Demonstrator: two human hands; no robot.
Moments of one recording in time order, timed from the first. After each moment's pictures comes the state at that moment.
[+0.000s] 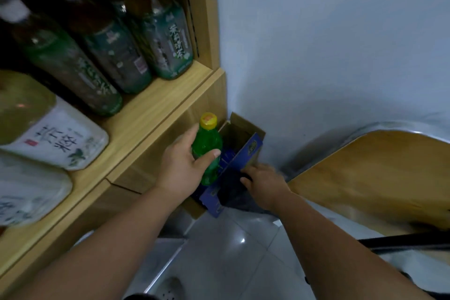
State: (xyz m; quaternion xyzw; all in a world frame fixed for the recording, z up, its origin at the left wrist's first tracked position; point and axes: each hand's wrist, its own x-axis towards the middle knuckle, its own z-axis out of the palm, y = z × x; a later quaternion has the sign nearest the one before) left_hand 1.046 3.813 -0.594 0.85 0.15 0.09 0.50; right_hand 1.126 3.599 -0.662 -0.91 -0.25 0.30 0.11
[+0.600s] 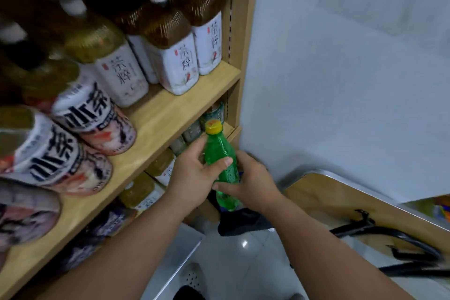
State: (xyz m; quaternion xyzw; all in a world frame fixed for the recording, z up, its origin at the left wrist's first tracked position) left_hand 0.972 3.832 -0.259 0.76 0.15 0.09 0.63; right_hand 1.035 3.673 -0.277 -0.84 -0.25 0.20 0.44
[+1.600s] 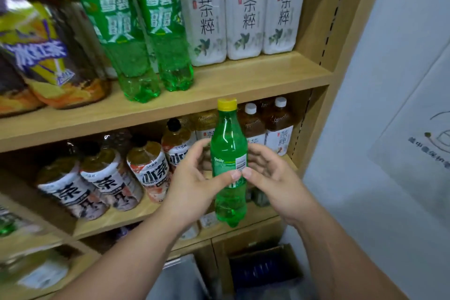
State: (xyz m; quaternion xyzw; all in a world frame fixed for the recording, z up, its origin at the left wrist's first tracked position) left_hand 0.960 3.808 -0.054 0.71 0.25 0.37 0.54; right_hand 1.129 3.717 -0.078 -0.51 -0.47 0.38 0.61
